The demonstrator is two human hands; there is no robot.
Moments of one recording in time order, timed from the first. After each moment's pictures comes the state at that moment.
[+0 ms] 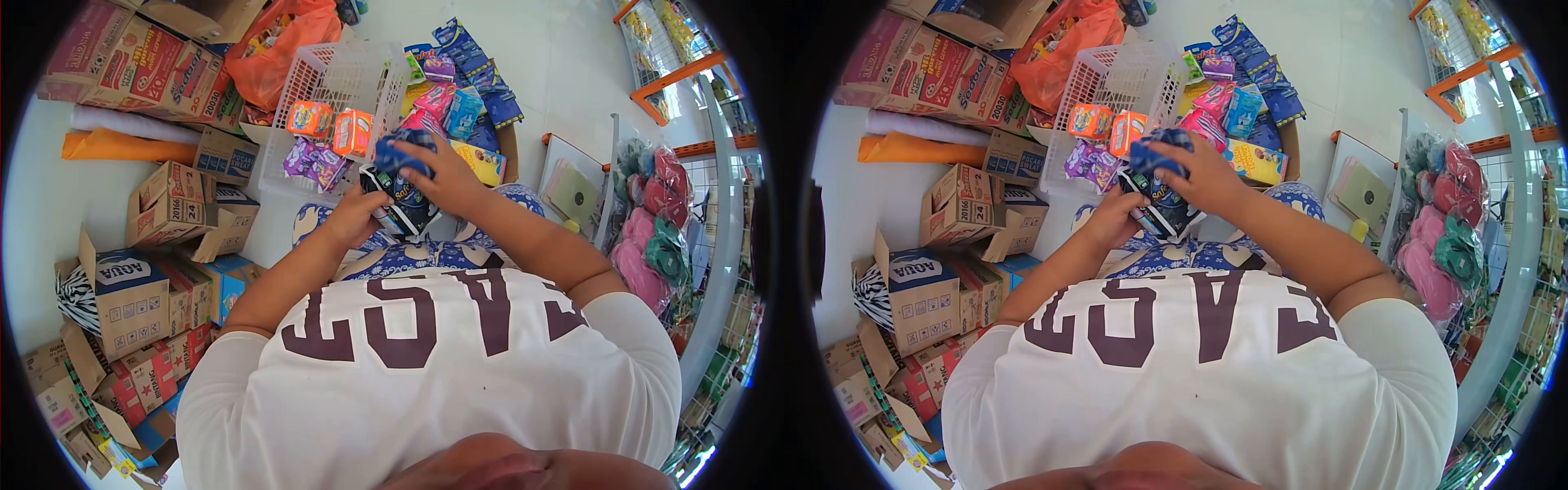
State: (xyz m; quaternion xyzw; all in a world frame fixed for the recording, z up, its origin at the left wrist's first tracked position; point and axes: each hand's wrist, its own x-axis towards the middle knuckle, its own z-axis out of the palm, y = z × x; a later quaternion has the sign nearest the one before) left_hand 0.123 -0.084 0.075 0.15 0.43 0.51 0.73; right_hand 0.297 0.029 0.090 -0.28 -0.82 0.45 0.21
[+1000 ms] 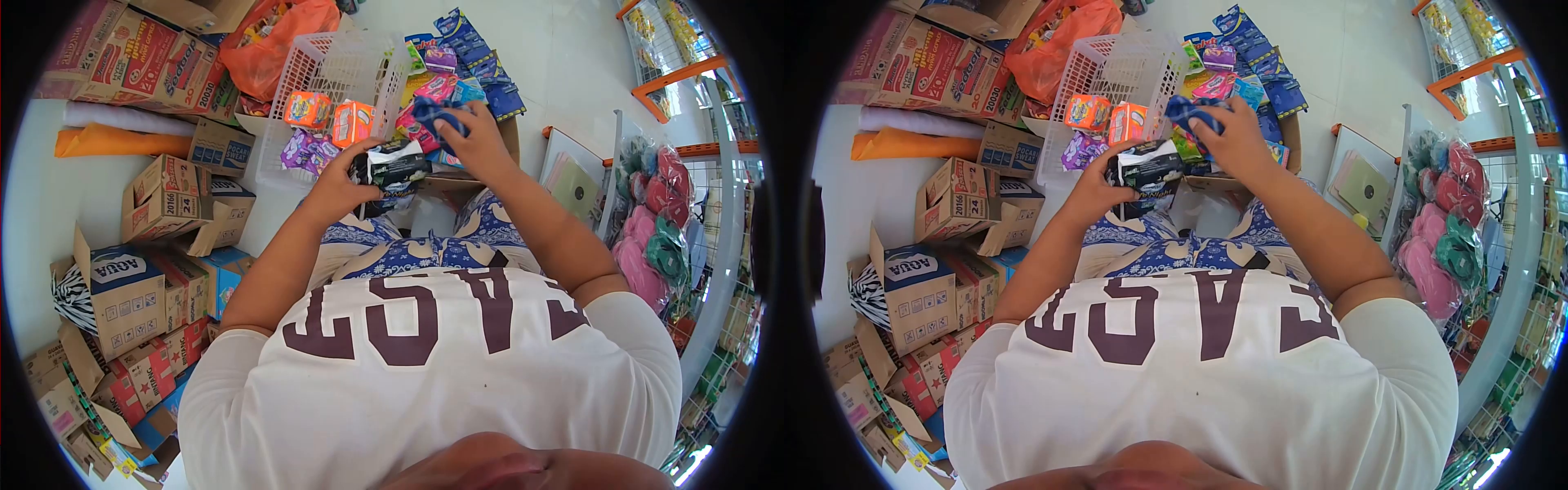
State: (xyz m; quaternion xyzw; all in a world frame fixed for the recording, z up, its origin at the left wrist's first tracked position) left_hand 0.085 -0.066 0.086 0.46 0.55 0.44 0.55; right_hand 0.310 0.075 0.070 -0.40 -0.82 0.28 0.29
